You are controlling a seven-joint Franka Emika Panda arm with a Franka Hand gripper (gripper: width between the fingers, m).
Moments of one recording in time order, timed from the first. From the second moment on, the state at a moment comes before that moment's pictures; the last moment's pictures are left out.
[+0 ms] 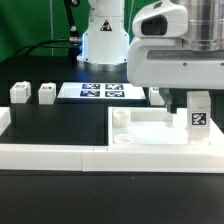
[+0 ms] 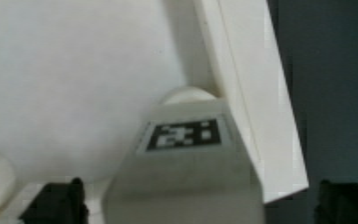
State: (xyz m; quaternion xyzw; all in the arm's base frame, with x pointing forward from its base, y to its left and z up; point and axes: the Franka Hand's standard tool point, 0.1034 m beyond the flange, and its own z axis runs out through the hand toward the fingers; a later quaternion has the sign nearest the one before) arm 0.638 0.111 0.074 -0.99 0.15 0.07 0.05
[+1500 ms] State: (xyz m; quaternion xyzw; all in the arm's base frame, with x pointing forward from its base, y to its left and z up) arm 0.634 0.116 0.071 -0.78 0.63 0.02 0.03
